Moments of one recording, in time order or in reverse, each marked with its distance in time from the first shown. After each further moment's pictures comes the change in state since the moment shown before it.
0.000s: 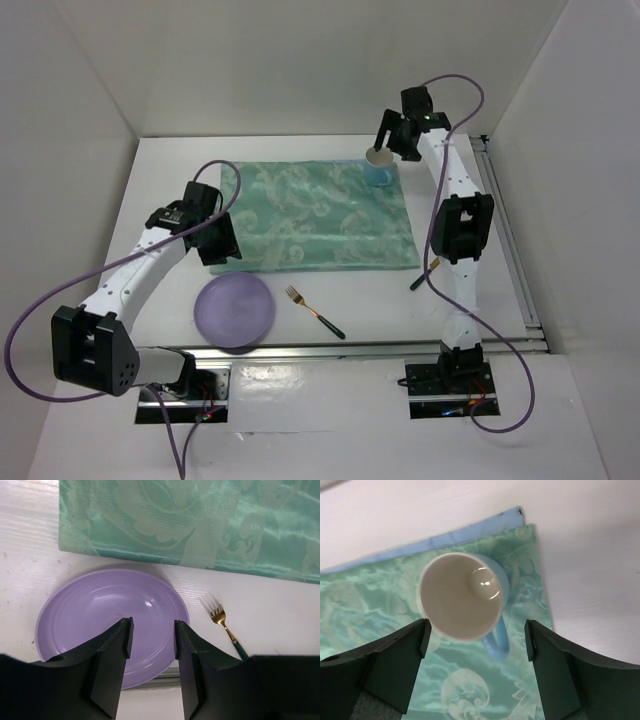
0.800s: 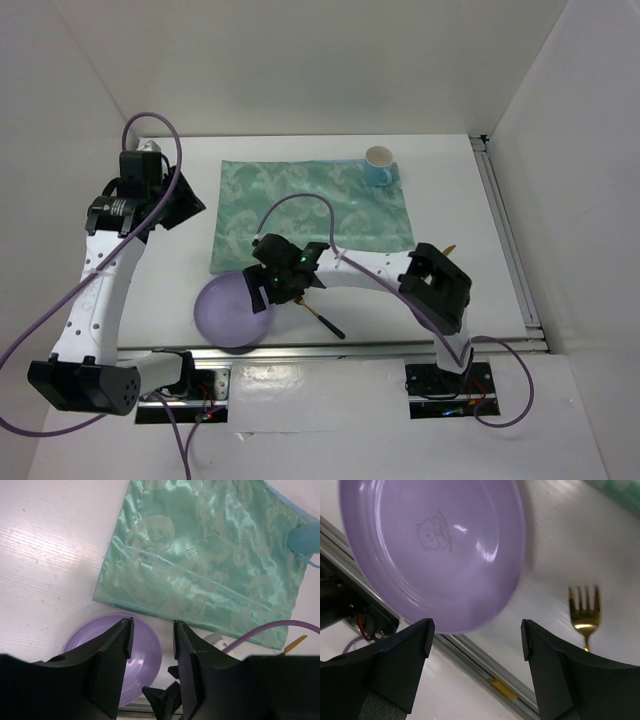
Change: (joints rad) left arm 0.173 -0.117 0.322 -0.096 -0.075 -0.026; right arm 0.924 -0.517 -1.017 0.399 -0.125 0.218
